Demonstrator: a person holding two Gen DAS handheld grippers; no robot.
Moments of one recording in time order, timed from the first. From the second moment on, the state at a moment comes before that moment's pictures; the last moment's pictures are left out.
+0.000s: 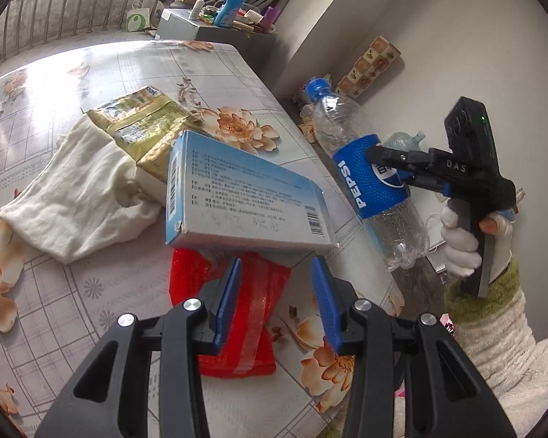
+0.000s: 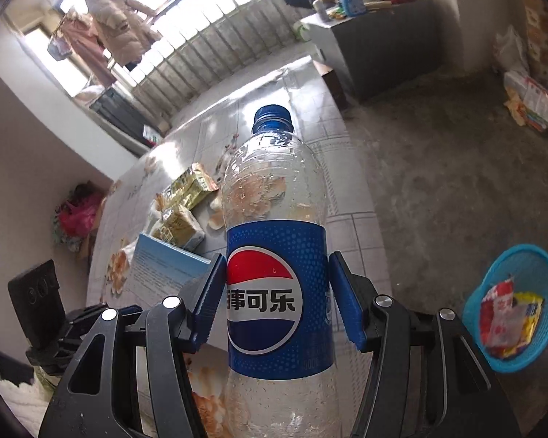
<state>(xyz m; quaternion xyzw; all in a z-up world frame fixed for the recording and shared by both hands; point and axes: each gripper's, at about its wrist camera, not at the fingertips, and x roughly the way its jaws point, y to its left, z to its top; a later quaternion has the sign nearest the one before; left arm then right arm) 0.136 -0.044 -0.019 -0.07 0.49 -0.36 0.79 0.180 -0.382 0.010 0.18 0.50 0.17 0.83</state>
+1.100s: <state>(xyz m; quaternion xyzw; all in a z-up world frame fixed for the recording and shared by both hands) 0.148 -0.092 -0.005 0.00 0.46 -0.30 0.84 0.030 -0.383 -0.028 0.35 0.48 0.14 0.80</state>
